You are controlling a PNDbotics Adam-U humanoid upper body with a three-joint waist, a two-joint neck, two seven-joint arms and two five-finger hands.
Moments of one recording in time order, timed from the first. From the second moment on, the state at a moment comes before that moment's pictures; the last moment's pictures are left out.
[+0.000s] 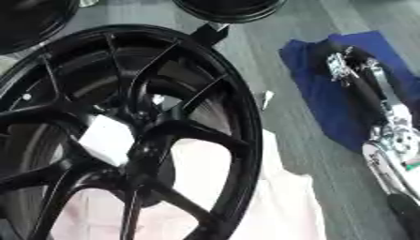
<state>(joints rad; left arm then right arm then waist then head) -0.78 1.15 0.12 -1.38 -0.07 0.41 -0.42 -0.12 -0.65 -0.09 -1.98 -0.39 0.05 -0.25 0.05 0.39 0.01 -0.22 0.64</state>
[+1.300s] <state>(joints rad) -0.49 1.11 0.19 -1.49 0.27 0.18 -0.04 -0.14 -0.65 -0.09 -1.98 -0.40 0.04 -0.25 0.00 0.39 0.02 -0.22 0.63</state>
